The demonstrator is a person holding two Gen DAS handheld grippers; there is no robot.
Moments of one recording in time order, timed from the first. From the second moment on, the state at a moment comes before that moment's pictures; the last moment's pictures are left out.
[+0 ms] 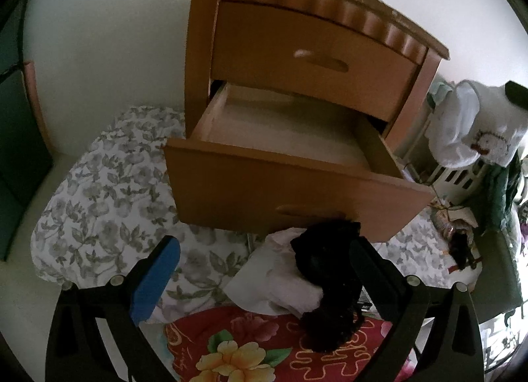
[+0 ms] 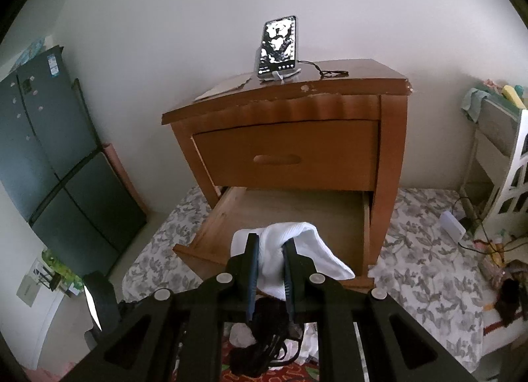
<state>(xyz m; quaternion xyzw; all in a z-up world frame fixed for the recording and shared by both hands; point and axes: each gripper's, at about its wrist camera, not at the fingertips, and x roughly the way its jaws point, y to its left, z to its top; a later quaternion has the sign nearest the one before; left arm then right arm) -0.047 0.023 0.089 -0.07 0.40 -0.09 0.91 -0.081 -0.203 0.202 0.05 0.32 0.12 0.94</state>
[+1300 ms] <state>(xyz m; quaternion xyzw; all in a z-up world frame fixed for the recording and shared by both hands) -0.058 0.069 0.090 -0.13 0.39 -0.06 0.91 -0.030 -0.141 0.003 0.07 0.52 0.07 0.85</state>
